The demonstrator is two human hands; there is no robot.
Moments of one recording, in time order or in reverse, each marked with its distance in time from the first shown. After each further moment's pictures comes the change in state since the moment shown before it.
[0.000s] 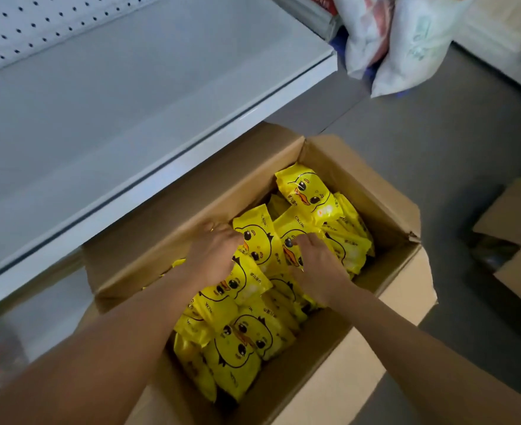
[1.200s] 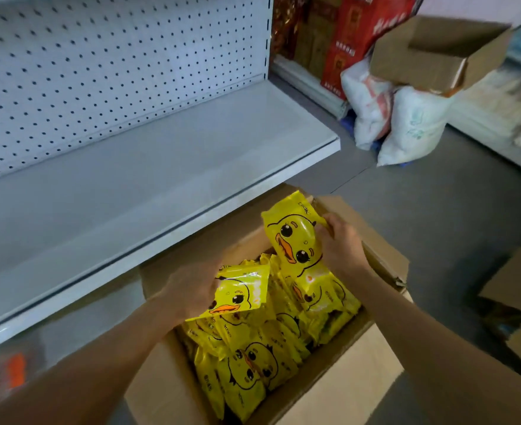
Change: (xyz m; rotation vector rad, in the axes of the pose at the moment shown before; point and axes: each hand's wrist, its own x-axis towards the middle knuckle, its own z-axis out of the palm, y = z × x) left_hand -0.111 -0.008 -0.093 -0.246 -0.003 -0.286; right_hand -0.021 -0.061 -0.114 0.522 0.427 -0.008
